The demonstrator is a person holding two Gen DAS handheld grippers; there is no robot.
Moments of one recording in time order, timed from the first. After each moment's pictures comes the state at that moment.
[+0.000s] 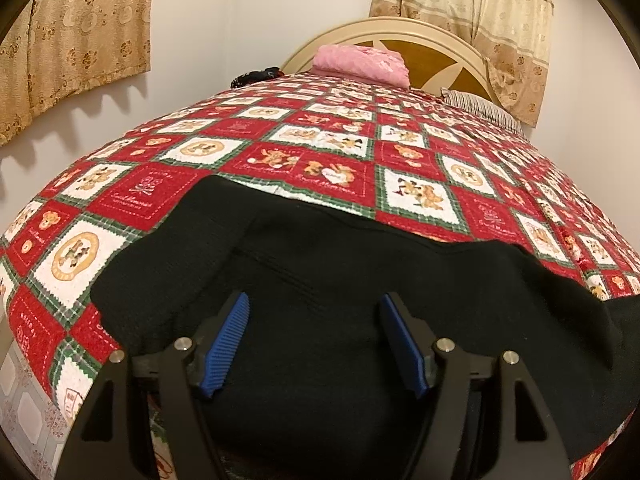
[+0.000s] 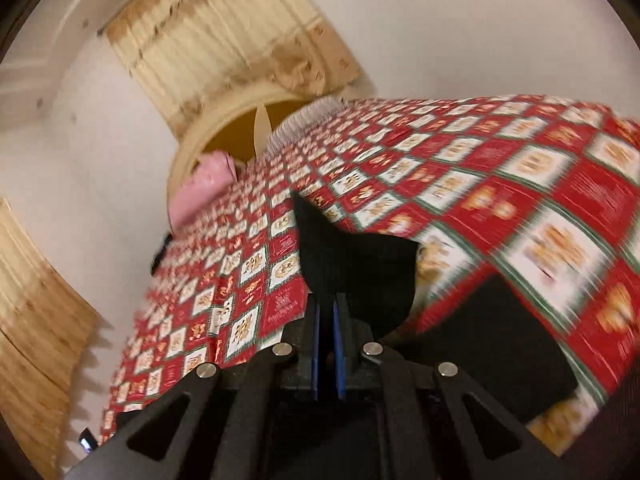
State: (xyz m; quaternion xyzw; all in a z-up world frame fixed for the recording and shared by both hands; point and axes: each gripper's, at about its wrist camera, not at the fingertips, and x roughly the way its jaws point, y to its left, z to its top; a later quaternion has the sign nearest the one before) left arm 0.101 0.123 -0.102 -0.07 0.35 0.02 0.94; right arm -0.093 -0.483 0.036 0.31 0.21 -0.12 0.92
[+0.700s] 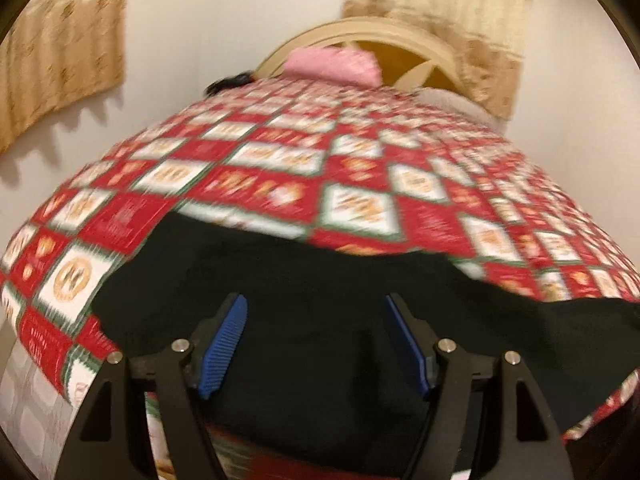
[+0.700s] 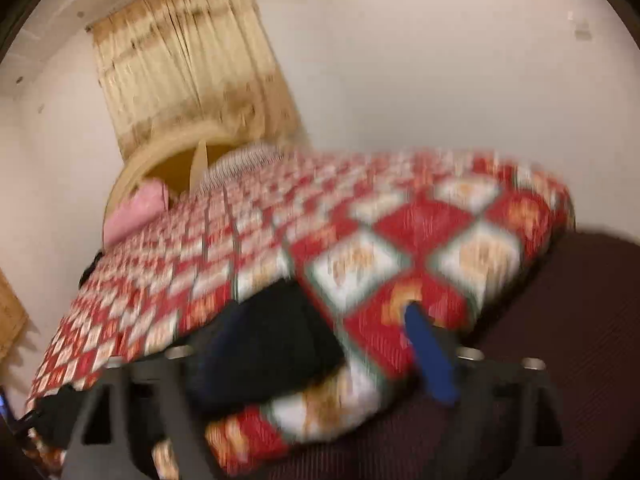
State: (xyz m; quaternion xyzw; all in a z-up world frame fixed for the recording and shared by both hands) left arm 0.080 0.079 -0.056 -0.05 0.34 -0.04 0.94; right arm -0.186 -0.516 0.025 0.20 0.17 -0.26 0.93
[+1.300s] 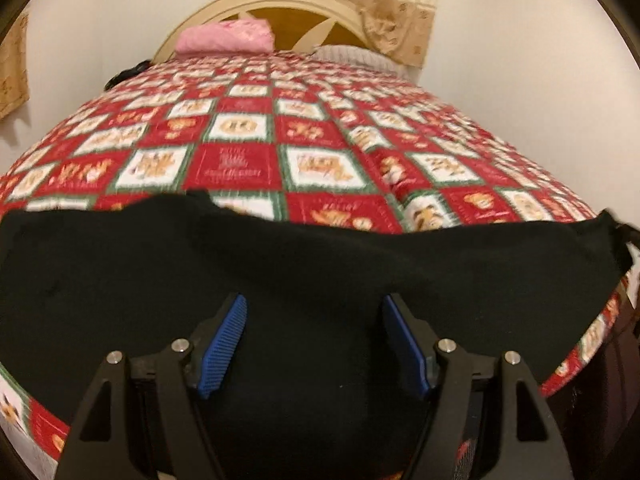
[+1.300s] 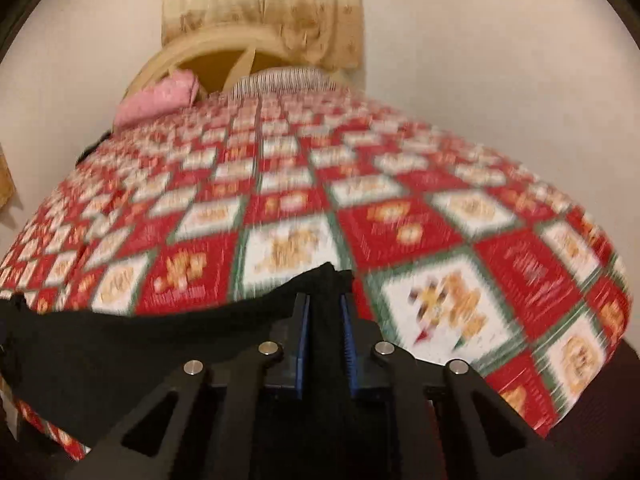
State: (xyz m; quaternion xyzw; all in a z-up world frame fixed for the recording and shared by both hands) left arm 0.064 -0.059 -0.085 -0.02 0.38 -0.17 0.91; right arm -0.060 -0.527 0.001 0.07 0.31 -0.20 0.93
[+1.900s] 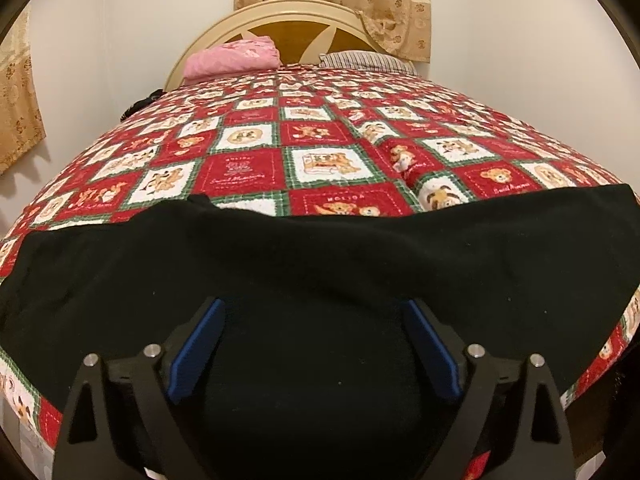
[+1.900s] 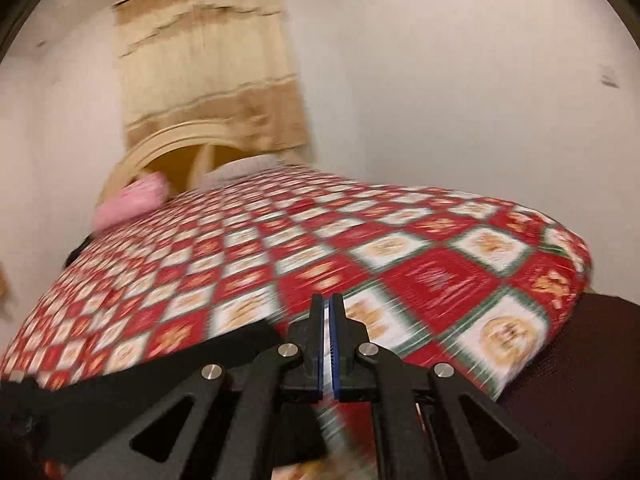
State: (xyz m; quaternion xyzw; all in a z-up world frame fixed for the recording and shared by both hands) left arm 0.053 -0.076 -0.093 0.05 0.36 -0.13 0.92; right arm -0.144 -0.529 0.019 0.13 0.17 -0.25 0.94
